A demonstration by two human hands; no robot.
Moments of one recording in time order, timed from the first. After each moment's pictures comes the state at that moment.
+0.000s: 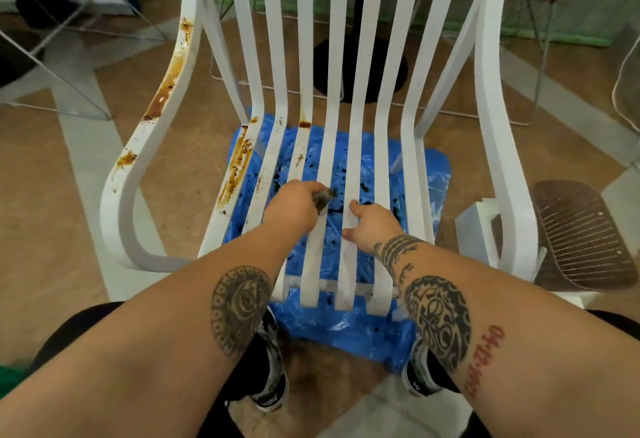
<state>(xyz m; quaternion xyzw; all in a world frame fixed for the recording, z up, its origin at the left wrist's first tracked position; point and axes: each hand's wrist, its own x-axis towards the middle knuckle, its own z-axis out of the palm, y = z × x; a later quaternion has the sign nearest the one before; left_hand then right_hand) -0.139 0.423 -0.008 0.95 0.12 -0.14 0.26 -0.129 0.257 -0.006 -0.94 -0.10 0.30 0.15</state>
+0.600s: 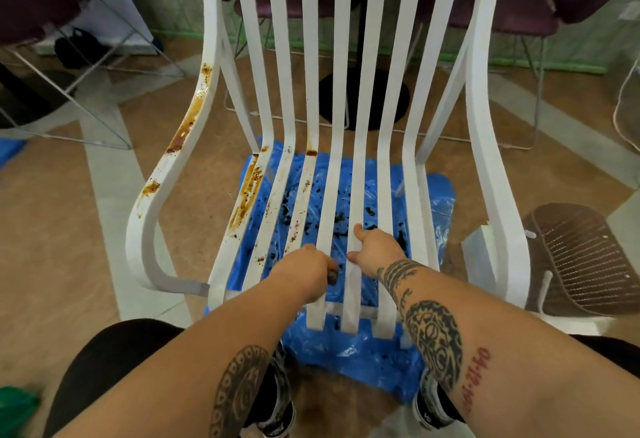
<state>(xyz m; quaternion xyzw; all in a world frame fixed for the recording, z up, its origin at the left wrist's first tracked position) -0.191 0.405 0.000 0.94 -0.01 -0.33 0.08 -0.130 0.256 -0.001 -0.93 -0.11 0.32 0.14</state>
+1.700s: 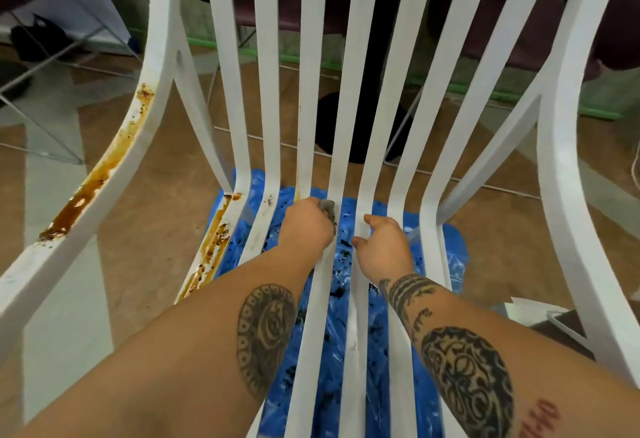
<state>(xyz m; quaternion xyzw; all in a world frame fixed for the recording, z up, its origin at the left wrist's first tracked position) 0.054 0.435 -0.041 0.90 0.22 -0.07 0.36 0.046 0.292 -0.050 -0.92 0.01 0.12 0.36</state>
